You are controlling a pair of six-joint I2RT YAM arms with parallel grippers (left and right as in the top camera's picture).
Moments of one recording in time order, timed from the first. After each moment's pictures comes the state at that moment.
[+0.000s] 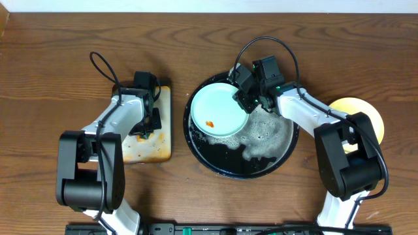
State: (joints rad) left arm -0.09 1.82 1.05 -0.75 -0.18 -0.30; right arm 0.38 1.99 1.22 -0.24 -0.32 -0.34
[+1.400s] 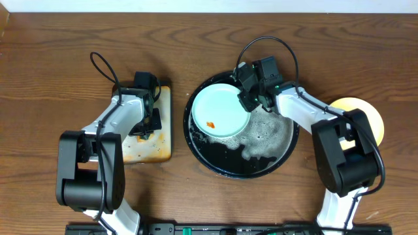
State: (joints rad) left arm -0.09 1.82 1.05 -0.76 -0.18 -0.30; right arm 0.37 2.01 1.23 -0.26 -0.20 -0.21
